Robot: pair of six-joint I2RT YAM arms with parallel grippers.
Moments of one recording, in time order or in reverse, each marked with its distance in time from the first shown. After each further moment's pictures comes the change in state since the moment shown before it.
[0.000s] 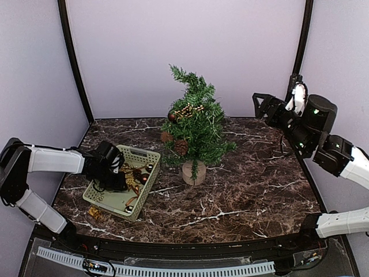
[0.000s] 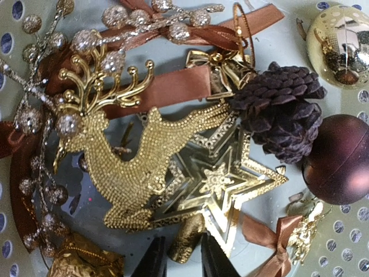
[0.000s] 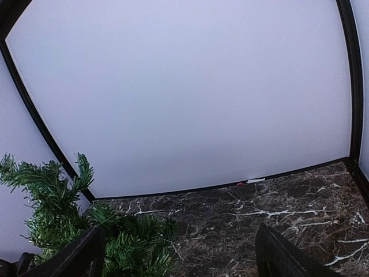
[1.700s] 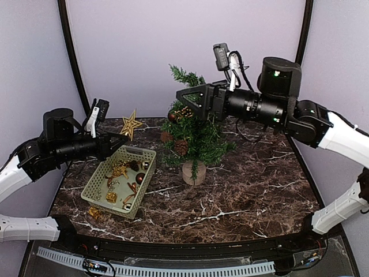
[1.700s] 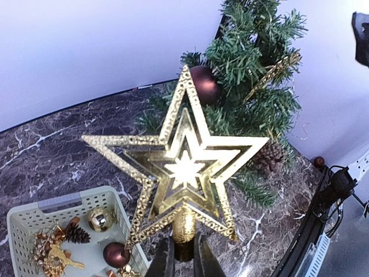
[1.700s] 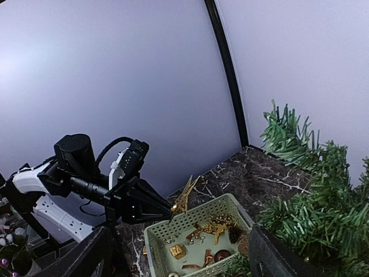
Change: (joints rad) left arm -0.238 -0.619 0.214 0.016 0.048 0.167; right arm 0.267 0.399 0.507 -0.132 -0.555 -0.103
